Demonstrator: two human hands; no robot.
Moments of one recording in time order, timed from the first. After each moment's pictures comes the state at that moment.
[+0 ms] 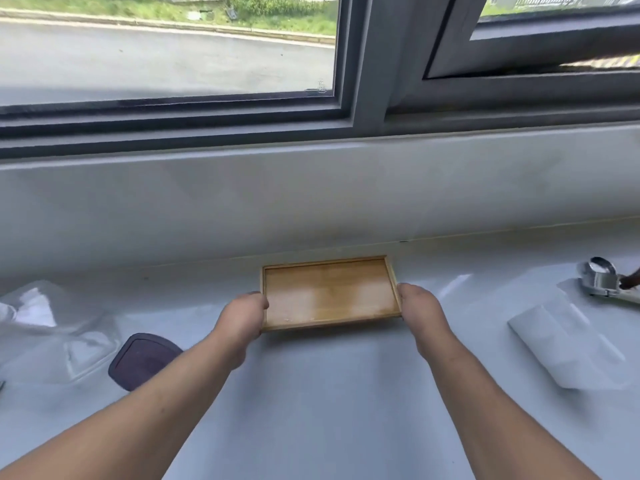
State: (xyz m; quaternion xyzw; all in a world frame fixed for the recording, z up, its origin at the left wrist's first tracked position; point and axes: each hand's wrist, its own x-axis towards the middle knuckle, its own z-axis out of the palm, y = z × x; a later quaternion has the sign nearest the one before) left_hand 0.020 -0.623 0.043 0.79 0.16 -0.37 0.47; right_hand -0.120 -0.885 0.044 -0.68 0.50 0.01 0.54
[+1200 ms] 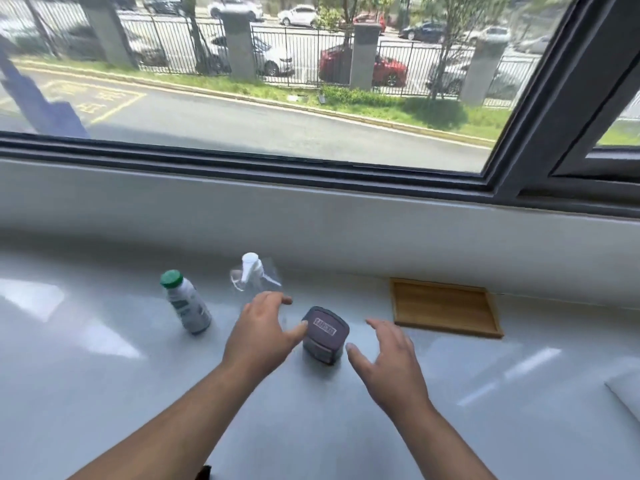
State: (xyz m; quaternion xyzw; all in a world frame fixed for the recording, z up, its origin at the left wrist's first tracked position) left_hand -0.032 -0.345 0.156 0.94 -0.10 -0.05 0.32; right_hand -0.134 -0.557 0.125 -0.92 0.20 -0.05 0.34
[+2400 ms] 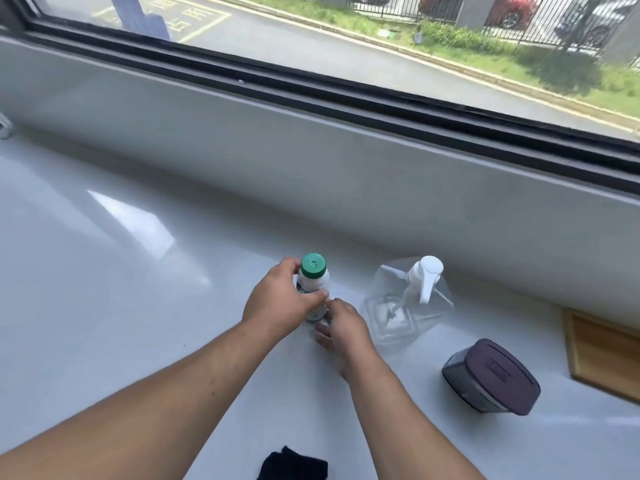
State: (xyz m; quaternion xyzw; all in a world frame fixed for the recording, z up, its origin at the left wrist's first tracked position) left_hand 0.117 -0.131 0.081 0.91 0.09 -0.11 0.40; right_hand 0.092 -0.263 0.018 -0.58 0.34 0.24 0.70
